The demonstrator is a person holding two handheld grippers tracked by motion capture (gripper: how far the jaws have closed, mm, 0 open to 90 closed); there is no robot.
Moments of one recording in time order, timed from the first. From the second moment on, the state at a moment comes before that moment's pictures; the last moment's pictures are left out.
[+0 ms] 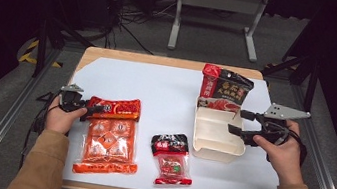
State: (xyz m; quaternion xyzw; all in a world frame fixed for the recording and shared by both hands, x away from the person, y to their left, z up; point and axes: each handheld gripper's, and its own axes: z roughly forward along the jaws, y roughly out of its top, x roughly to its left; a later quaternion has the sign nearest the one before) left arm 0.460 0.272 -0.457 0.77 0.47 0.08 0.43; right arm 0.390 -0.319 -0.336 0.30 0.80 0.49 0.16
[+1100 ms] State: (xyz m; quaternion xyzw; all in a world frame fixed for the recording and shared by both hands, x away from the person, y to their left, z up) left arm 0.460 0.267 -0.455 0.76 0.47 0.09 0.43; right arm 0.387 -0.298 -0.339 0.27 0.82 0.50 0.12
